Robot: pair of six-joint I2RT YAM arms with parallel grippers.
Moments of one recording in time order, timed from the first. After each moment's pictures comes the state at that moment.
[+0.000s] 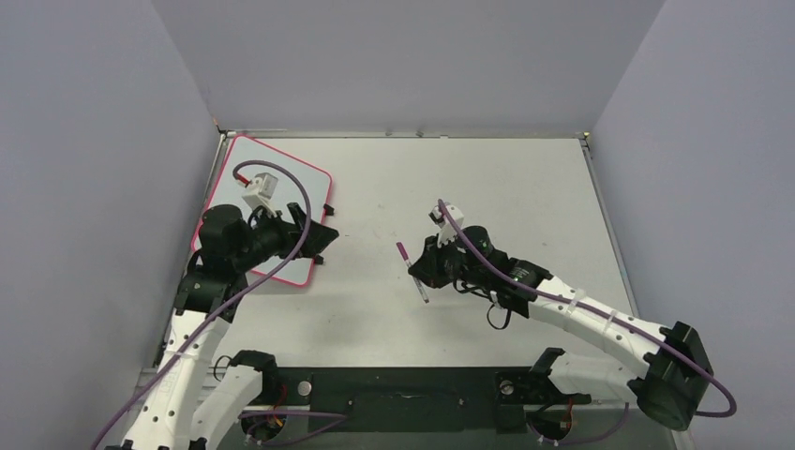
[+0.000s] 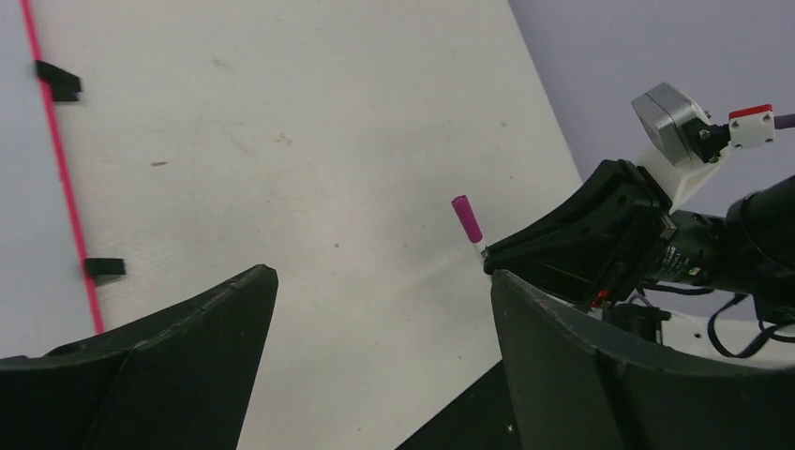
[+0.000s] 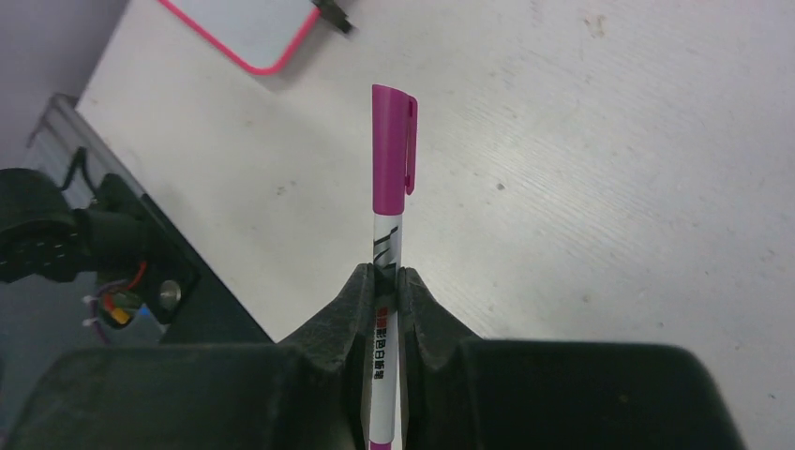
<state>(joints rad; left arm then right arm) -0.15 0.76 0.86 -0.44 0.46 -0.50 0.84 1.14 0.76 -0.19 -0.07 0.46</state>
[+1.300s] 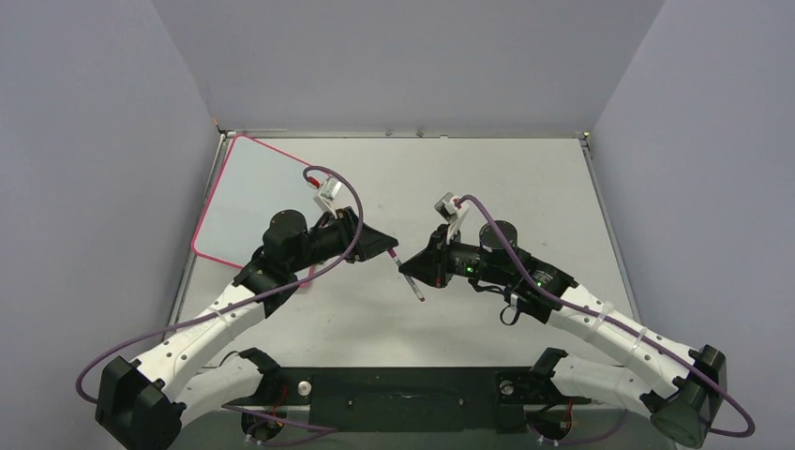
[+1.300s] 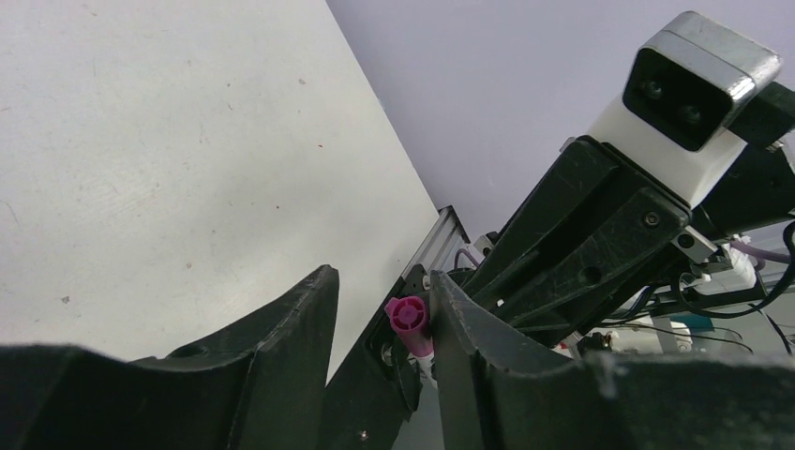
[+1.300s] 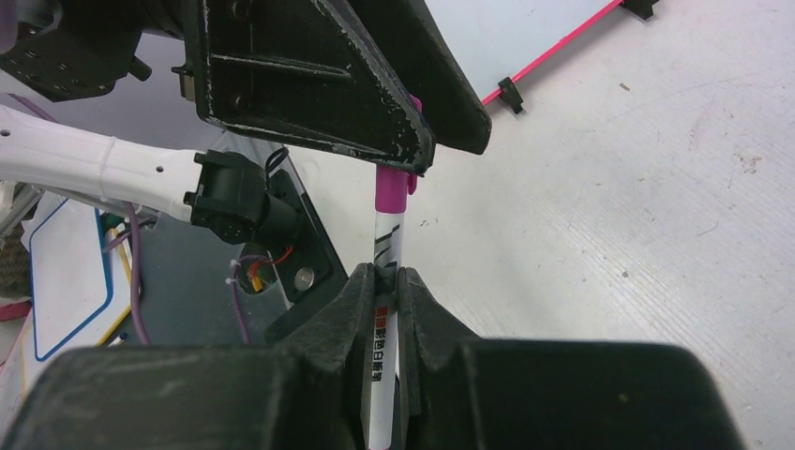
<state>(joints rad) -0.60 0.99 0.71 0.17 0.46 -0.91 0.84 0.98 0.82 -0.10 -0.36 0.44</state>
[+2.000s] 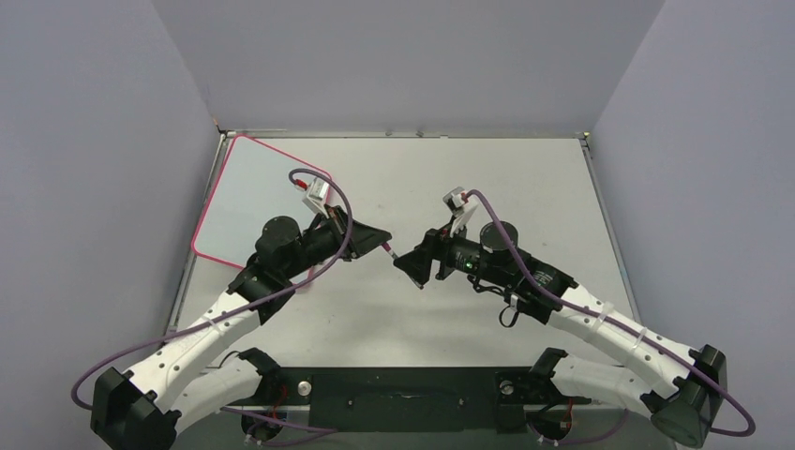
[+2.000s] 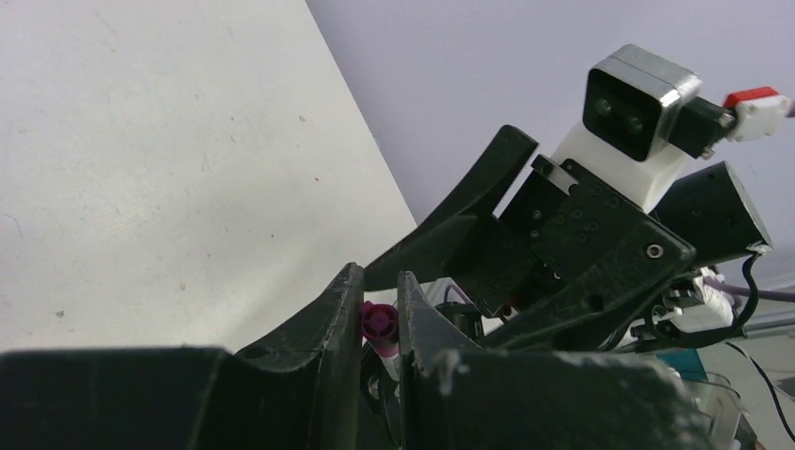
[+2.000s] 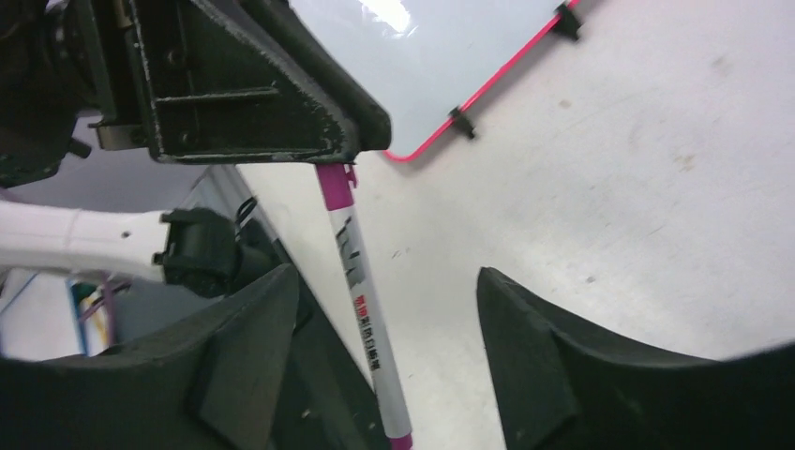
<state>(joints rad) -0.62 0.94 0.69 0.20 0.37 -0.97 0.84 0.99 0.82 -0.08 -0.24 0.50</state>
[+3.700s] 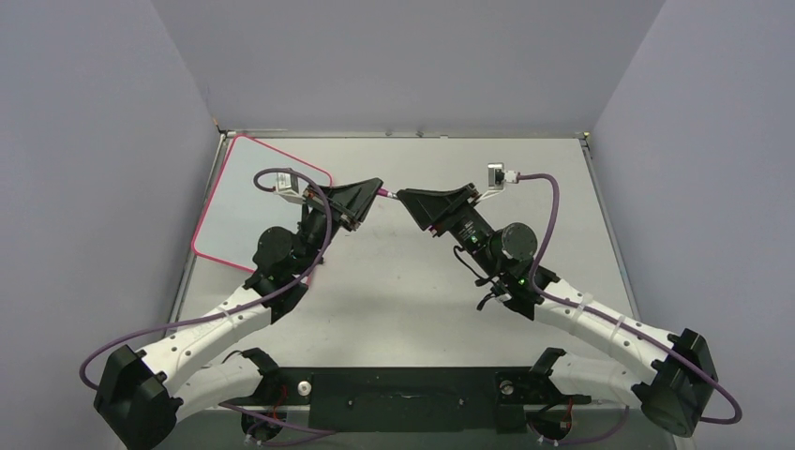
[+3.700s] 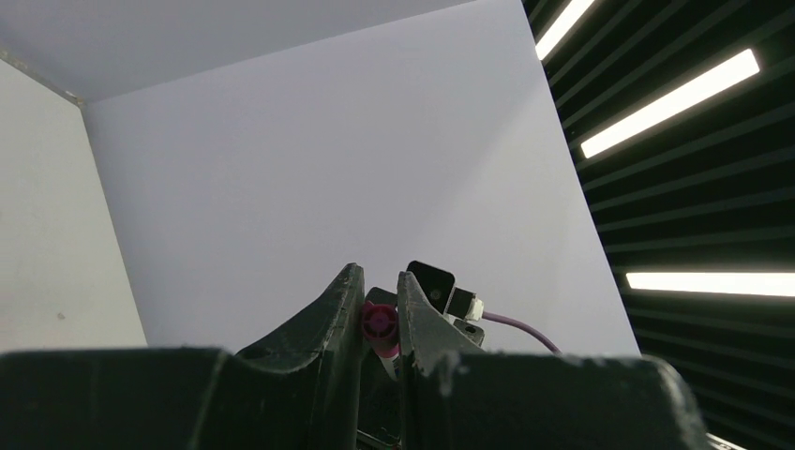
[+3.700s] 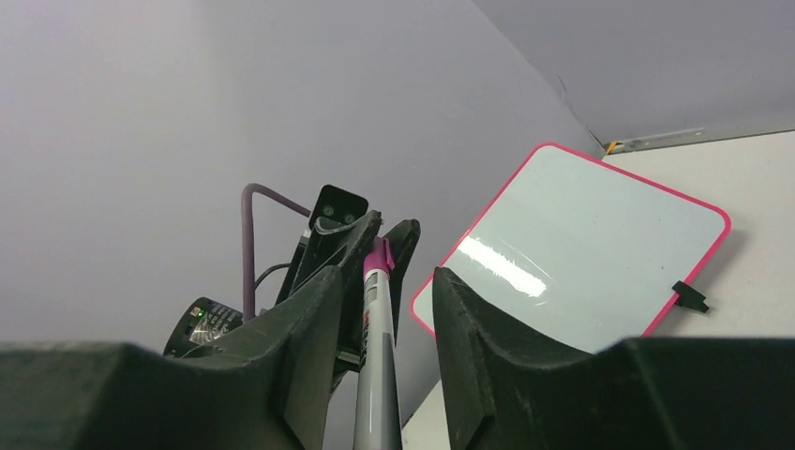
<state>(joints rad) -0.71 1.01 0.67 0.72 -0.10 -1.46 0.83 1.06 0.76 0.64 0.05 0.85</state>
